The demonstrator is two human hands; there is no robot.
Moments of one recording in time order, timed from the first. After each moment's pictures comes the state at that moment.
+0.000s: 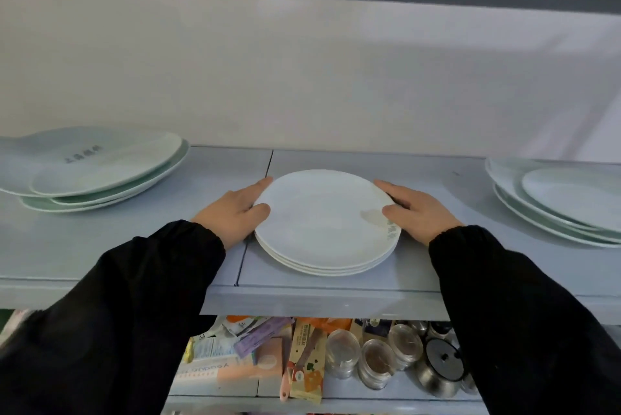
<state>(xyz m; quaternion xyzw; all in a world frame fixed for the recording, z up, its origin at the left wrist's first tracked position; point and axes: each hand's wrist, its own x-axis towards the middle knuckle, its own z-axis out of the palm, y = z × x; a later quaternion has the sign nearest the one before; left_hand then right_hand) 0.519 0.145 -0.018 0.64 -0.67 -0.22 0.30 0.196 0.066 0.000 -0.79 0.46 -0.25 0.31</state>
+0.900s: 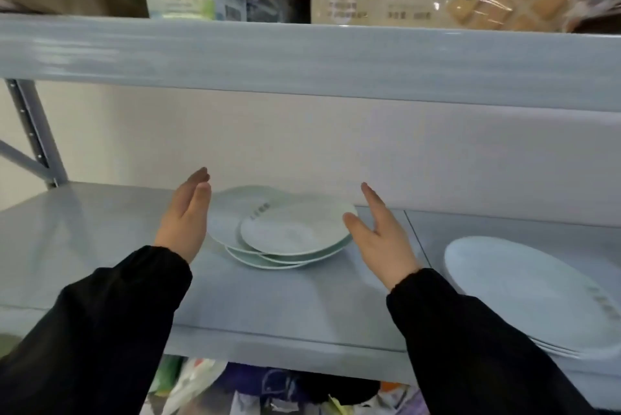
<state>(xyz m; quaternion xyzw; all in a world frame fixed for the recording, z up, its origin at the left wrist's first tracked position) 0.842 0.262 0.048 0.62 -0.44 -0.12 0.64 0.560 0.171 0.045 -0.73 0.39 -0.44 0.35</state>
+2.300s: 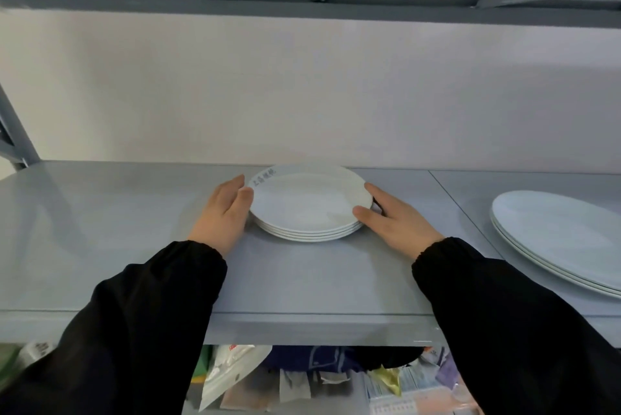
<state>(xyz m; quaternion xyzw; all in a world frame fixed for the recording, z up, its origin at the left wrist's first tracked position) 0.887 0.234 -0.010 0.68 -0.51 -0.18 0.49 0.609 0.148 -0.005 -0.79 0.49 -0.25 0.27</state>
